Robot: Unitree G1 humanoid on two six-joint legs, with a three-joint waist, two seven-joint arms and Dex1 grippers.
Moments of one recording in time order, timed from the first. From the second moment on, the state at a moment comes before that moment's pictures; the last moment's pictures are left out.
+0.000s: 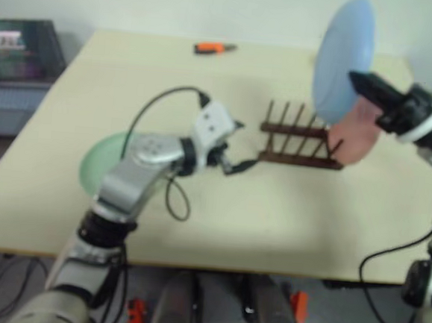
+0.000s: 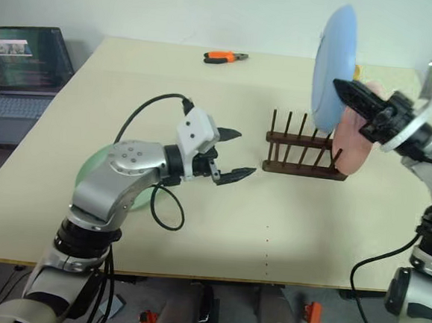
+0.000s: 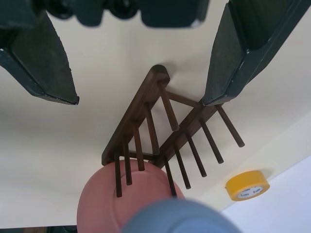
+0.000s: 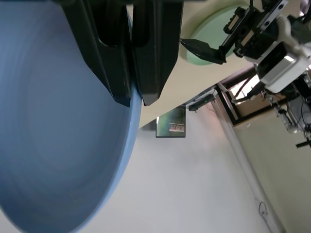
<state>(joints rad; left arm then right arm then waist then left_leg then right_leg) -0.61 0.45 -0.23 -0.31 -0.22 0.67 -0.75 -0.68 -0.77 -0.43 -0.03 0.96 0.84 0.80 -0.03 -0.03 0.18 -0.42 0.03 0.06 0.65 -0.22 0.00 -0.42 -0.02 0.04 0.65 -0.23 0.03</state>
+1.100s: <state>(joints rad) -0.58 0.56 -0.15 -0.27 -0.22 0.63 -0.74 -0.25 -1.11 -0.13 0.31 0.16 0.33 0.96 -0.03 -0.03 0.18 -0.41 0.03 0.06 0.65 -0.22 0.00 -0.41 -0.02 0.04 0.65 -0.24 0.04</state>
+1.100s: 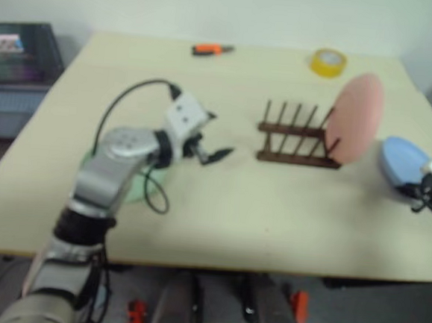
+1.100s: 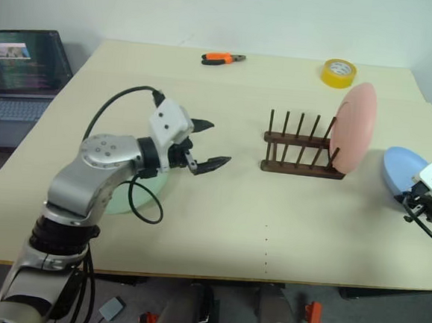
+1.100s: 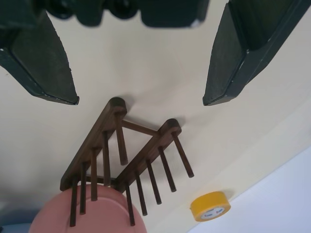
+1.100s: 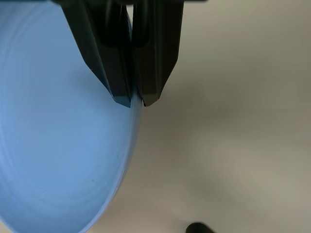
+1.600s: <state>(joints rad) -0.57 0.64 -0.10 -0.25 -0.23 0.64 -0.74 -0.27 -1.12 -0.08 0.36 0.09 0.30 0.98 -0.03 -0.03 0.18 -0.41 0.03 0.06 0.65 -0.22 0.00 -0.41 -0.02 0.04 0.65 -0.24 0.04</state>
